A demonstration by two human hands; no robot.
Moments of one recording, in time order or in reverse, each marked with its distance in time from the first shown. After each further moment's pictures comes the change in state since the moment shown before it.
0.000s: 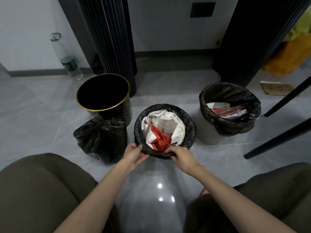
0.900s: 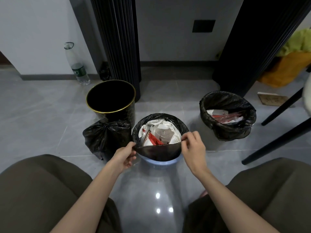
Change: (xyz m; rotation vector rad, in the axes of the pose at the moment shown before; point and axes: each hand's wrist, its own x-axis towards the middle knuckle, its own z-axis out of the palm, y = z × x) left_hand -0.034 0.021 -0.048 0.098 0.033 -0.062; right_hand -0.029 -0.041 -0.030 0.058 0.742 0.015
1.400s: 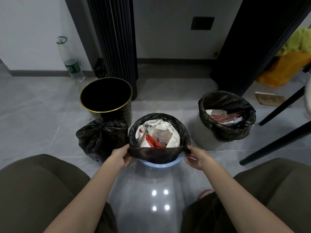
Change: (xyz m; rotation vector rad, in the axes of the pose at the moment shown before) left_hand 0.045 0.004 0.006 -0.219 0.070 -0.152; right_hand 0.030 0.051 0.018 0.797 -0.304 1.329
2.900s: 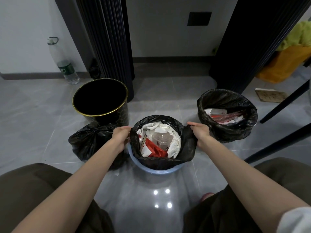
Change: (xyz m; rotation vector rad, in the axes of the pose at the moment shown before) left_hand 0.021 0.054 0.047 0.240 -0.071 0.412; right_hand 0.019 -0.074 0.019 -0.166 0.099 -0.450
